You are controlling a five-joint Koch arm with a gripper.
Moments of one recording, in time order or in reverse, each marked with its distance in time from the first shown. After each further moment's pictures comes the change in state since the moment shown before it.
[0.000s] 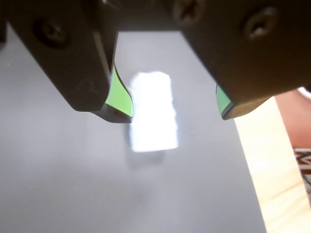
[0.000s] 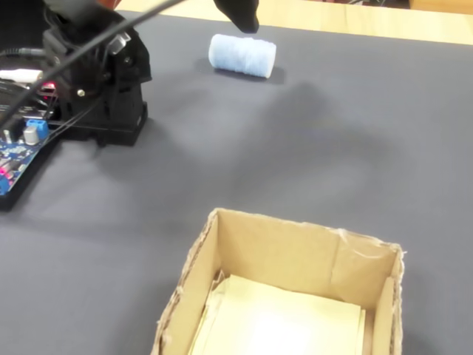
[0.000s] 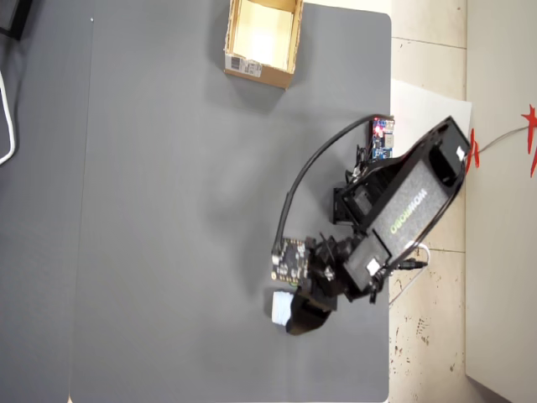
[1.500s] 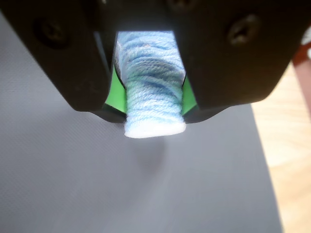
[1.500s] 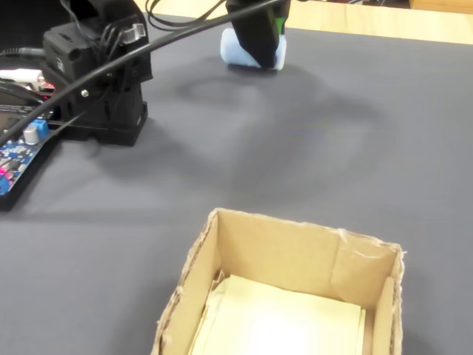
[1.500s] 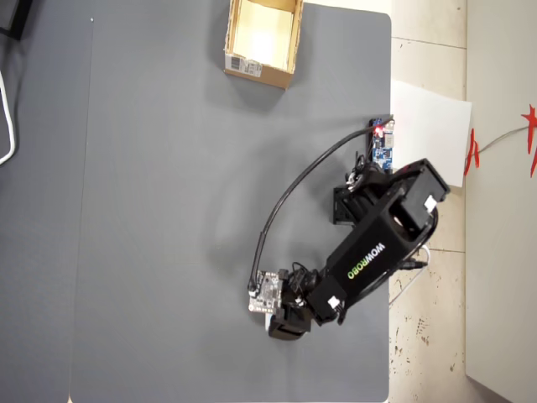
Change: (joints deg) arm 0.1 -16.8 5.7 -27.7 -0.8
